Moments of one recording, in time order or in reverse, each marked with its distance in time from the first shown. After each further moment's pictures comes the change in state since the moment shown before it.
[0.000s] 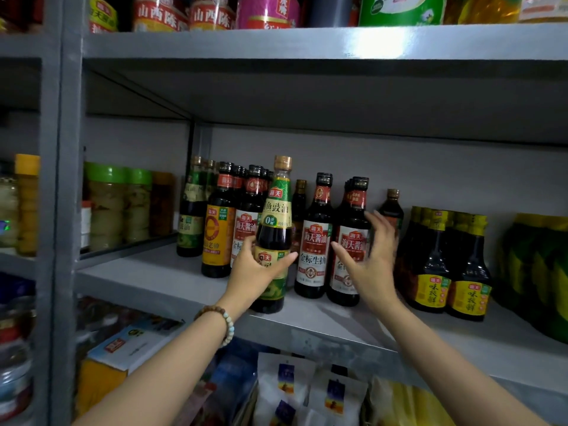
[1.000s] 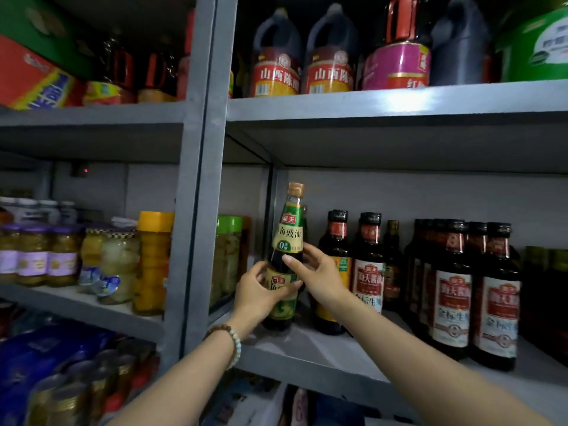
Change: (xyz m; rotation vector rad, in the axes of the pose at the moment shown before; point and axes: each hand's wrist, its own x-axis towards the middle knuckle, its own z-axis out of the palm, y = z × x) left_hand 0.091 -0.049 -0.220 -0.014 0.005 0.035; right_hand 0.020 -0.182 0.265 0.638 -0.414 0.330
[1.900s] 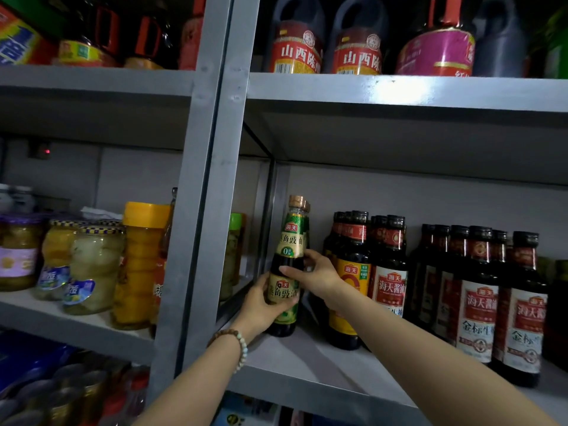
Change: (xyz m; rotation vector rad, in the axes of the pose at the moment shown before) left_hand 0.055 -0.073 -0.001 -0.111 -0.208 -0.095; right_hand 0.063 0.049 0.017 -0.251 0.053 0.228
